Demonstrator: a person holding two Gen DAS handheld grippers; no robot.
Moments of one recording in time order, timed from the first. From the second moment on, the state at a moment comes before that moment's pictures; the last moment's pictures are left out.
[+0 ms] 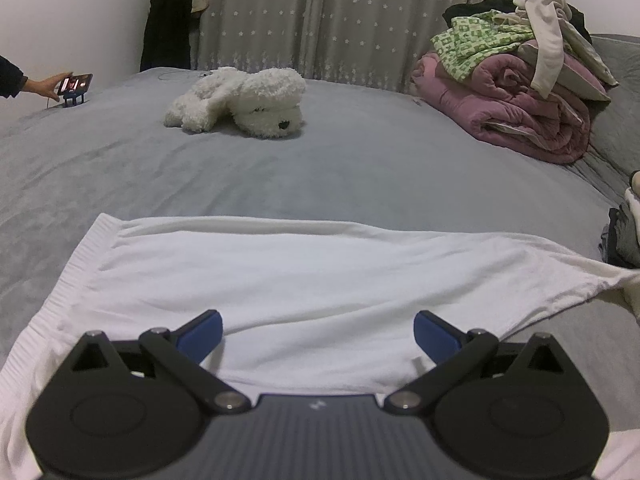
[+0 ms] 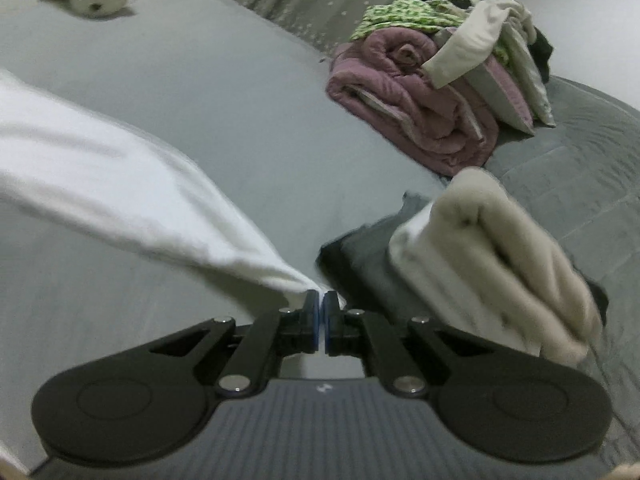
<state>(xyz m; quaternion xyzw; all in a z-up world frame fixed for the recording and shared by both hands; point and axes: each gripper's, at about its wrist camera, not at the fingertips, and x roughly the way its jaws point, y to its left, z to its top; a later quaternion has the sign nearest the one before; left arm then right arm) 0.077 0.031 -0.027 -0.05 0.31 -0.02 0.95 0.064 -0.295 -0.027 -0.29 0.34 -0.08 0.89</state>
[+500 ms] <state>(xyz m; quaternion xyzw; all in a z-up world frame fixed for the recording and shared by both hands) 0.076 0.025 -0.030 -0.04 0.32 -0.02 0.95 0.031 -0.327 -0.019 -0.11 0.38 -0.02 0.92</state>
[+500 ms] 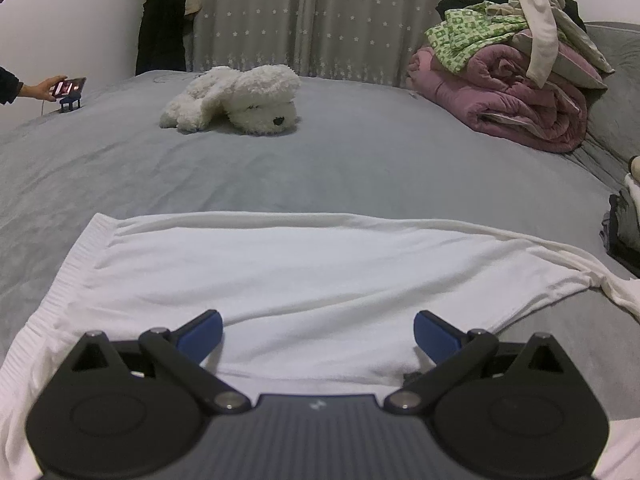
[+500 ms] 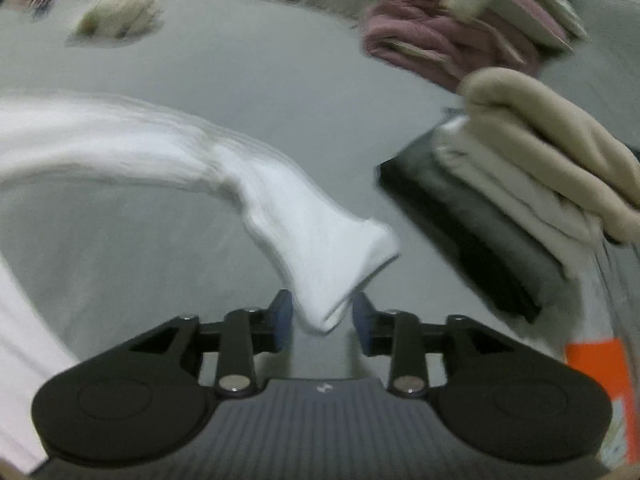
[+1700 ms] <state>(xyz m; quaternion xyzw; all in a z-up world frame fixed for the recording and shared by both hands) 0.153 -0.146 -0.019 0.24 0.27 -0.13 0.92 0.076 -0.426 -0.054 0.19 0.26 0.07 0.94</state>
